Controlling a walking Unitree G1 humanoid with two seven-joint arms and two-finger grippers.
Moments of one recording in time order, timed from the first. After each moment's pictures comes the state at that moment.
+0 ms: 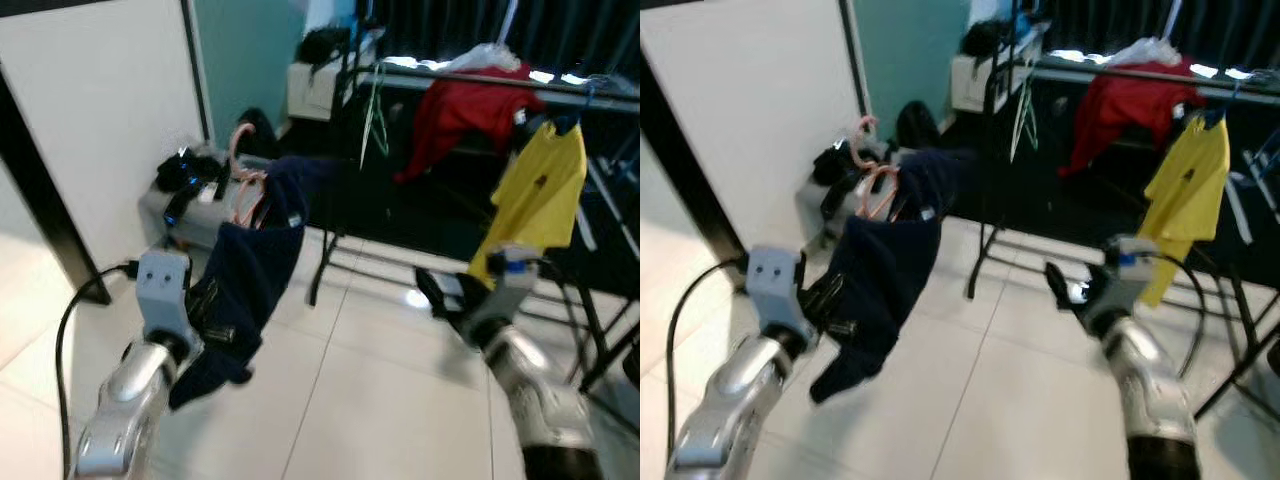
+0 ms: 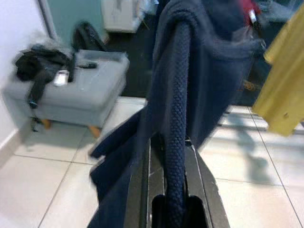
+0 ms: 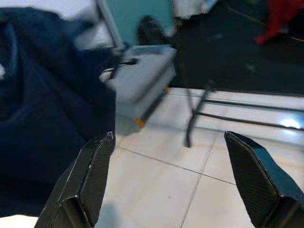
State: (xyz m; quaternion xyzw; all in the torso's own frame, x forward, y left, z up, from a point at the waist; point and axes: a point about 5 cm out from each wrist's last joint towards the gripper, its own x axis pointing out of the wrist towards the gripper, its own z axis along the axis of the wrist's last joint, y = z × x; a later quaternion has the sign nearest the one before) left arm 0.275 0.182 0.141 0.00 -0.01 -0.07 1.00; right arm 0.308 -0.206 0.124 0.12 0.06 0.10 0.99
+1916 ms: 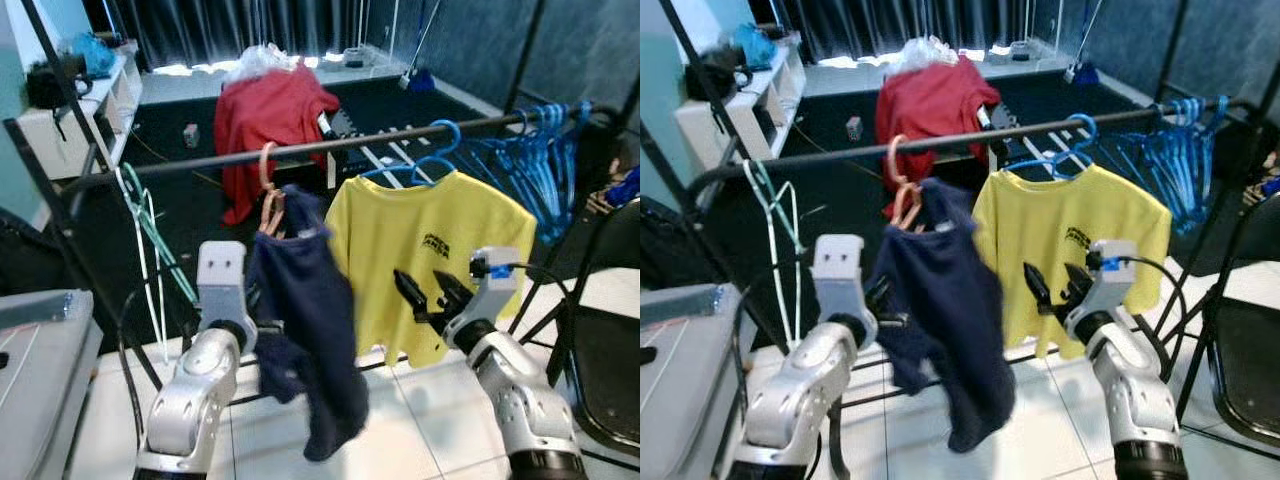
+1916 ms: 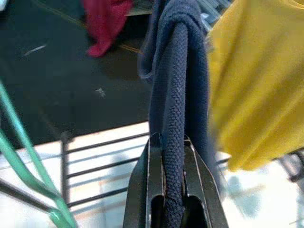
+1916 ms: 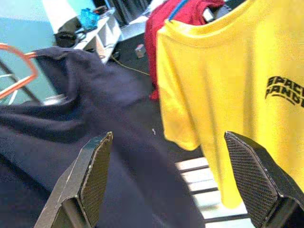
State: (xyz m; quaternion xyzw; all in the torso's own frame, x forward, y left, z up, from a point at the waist) left arm 0.289 0.121 0.142 -0.06 0.09 0.01 0.99; right arm 0.305 -0.205 0.130 0.12 0.03 0.12 0.98
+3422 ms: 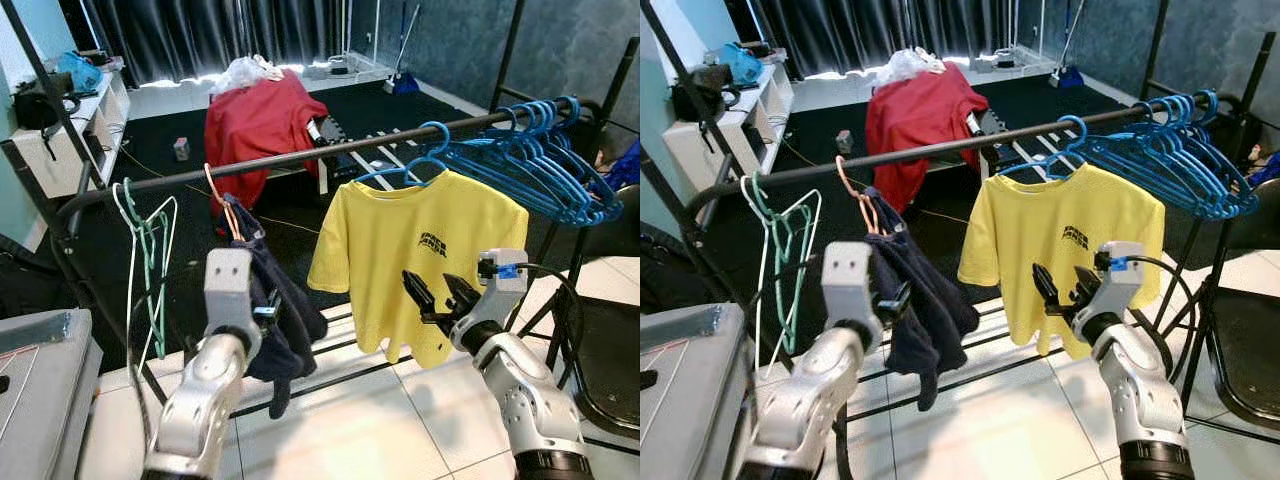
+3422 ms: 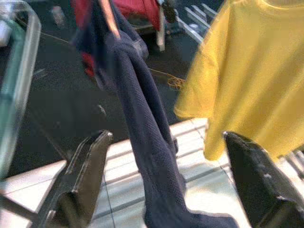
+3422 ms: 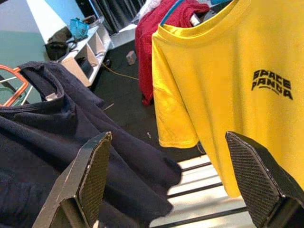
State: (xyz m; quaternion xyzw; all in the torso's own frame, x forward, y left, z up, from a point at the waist) left arm 0.280 0.134 0.141 -0.03 0.03 0.00 1.00; right arm 0.304 -0.206 0.126 0.12 0.05 0.11 0.98
